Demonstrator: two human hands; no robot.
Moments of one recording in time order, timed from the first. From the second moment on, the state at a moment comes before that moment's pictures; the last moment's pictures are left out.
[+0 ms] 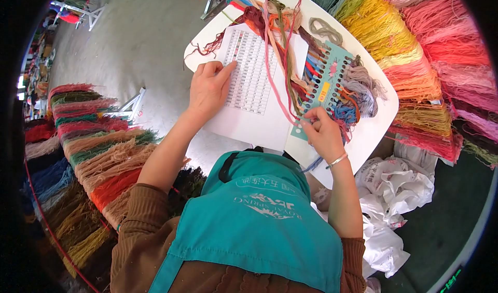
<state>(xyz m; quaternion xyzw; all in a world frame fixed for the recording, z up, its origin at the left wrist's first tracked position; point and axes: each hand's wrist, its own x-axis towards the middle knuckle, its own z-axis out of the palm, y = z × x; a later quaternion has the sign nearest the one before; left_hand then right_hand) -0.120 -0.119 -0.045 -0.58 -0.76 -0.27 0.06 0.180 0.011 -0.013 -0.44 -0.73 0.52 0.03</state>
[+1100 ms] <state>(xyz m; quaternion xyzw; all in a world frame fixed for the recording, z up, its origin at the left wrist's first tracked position) -0.110 -0.117 -0.046 -0.58 -0.78 -0.22 0.10 0.159 0.015 -0.023 -0.44 -0.88 0.15 0.13</state>
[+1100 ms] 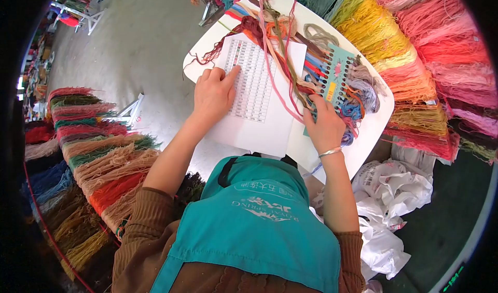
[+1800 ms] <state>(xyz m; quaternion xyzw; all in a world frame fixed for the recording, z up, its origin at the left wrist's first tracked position) -0.099 -0.120 -0.045 -0.61 -0.76 -0.19 0.13 0.160 0.013 -0.026 -0.43 -0.88 0.14 0.17</state>
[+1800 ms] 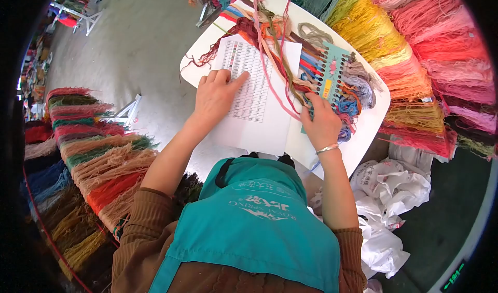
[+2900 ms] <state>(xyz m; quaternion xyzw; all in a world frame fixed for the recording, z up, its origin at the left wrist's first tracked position) -0.056 -0.070 -0.015 -0.66 -0.75 -0.07 0.09 0.370 0.058 0.013 -0.46 -0.80 0.27 0.27</state>
